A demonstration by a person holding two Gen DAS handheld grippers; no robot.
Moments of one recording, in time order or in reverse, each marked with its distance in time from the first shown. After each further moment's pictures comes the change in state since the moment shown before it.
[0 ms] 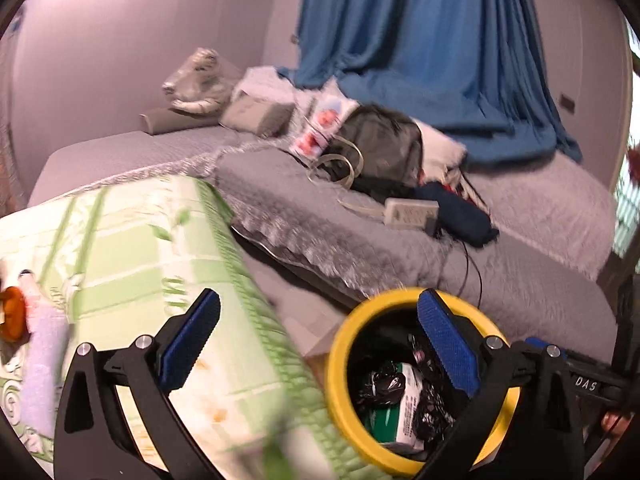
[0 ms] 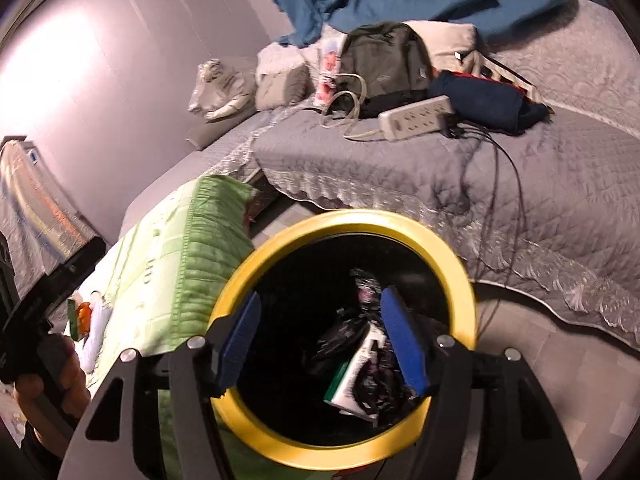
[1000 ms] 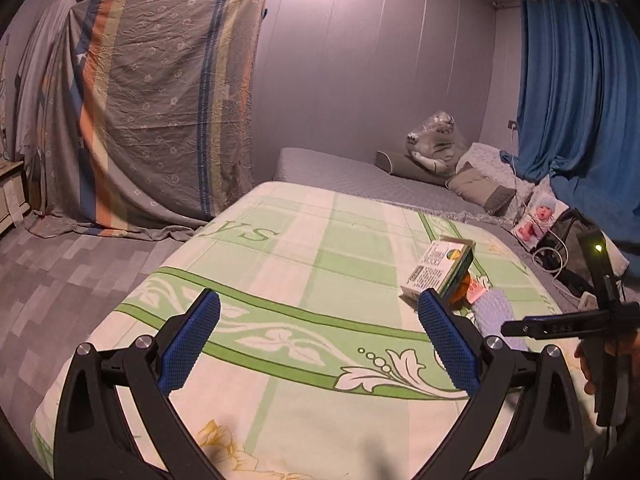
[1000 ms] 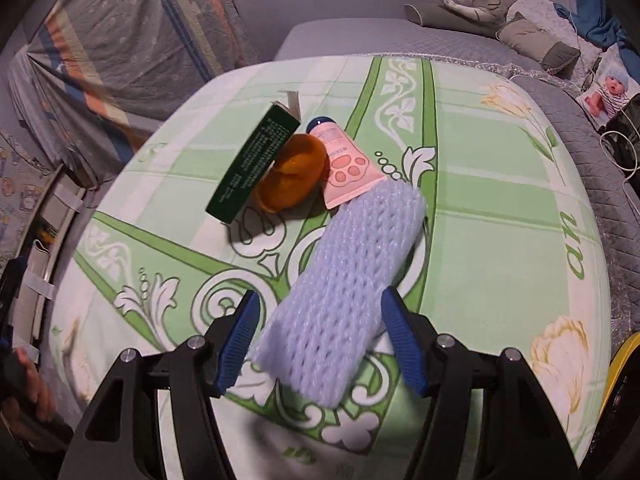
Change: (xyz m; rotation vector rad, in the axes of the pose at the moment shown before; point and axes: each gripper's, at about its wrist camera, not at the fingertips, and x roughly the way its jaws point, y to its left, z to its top) left arm -0.296 0.343 -0.112 -0.319 -0.189 0.614; right arm 0.166 0.439 -0.111 -0.654 0.451 0.245
